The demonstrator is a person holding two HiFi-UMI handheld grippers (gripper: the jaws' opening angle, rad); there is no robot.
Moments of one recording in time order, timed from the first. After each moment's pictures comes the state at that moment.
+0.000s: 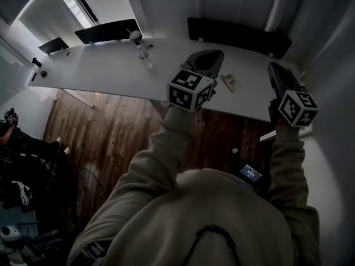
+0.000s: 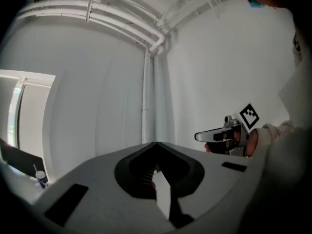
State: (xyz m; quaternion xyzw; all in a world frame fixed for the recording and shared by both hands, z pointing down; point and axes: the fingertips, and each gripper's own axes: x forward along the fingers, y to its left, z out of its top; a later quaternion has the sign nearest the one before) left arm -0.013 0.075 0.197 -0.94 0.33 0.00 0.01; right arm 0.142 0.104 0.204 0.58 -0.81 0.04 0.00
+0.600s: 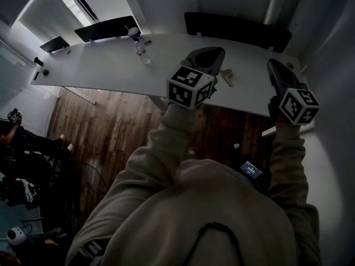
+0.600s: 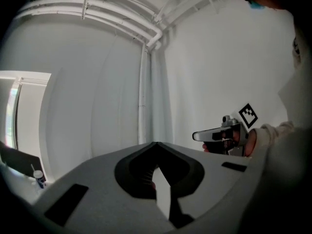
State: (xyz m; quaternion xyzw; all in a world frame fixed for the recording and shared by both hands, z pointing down) left arm 0.021 0.082 0.207 -0.95 0.32 -0.02 0.01; right arm 0.164 0.110 0.214 0.55 -0.83 0.06 -0.02
